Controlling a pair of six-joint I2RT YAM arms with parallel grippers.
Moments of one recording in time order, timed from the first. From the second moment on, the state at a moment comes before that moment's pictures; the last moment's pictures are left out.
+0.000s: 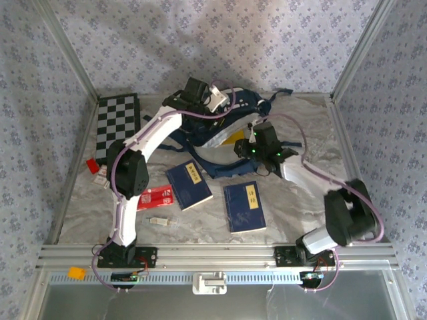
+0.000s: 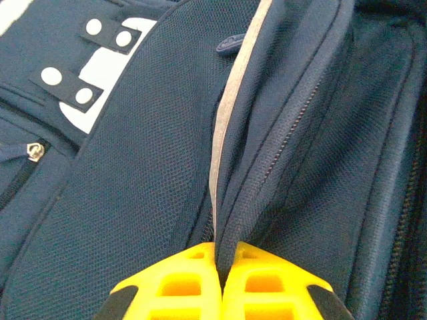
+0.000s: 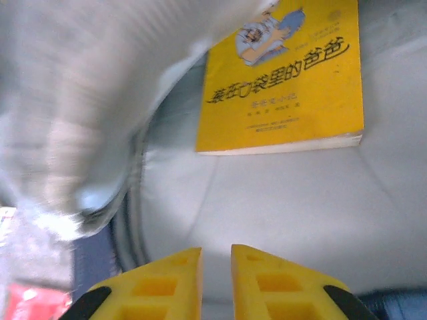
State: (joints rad) left arm -0.53 2.09 1.97 -0.71 0.38 0.19; right arm 0.47 1.43 0.92 -0.11 -0.16 0.55
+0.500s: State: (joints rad) left arm -0.57 1.74 1.47 -0.50 0.36 -0.22; right arm 0.47 1.04 0.80 -0.54 -0.12 0.61
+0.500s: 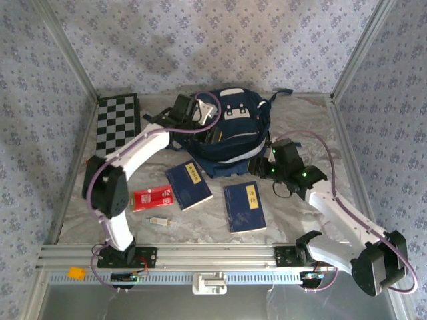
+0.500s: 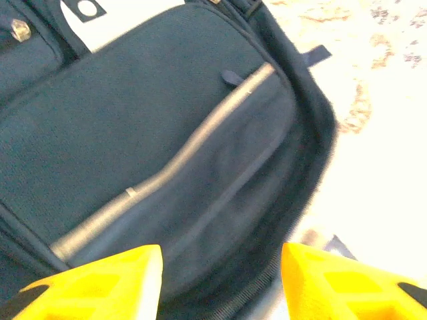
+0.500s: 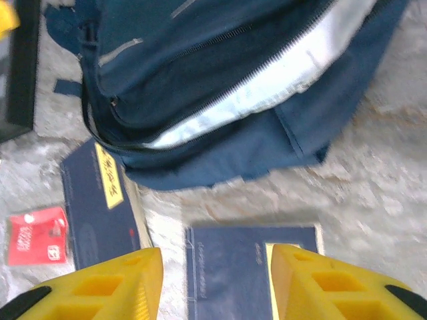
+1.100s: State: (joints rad) left arm -0.91 1.38 0.81 -0.20 0.15 -0.94; right arm 0.63 0.91 0.61 -0.80 -0.08 0.82
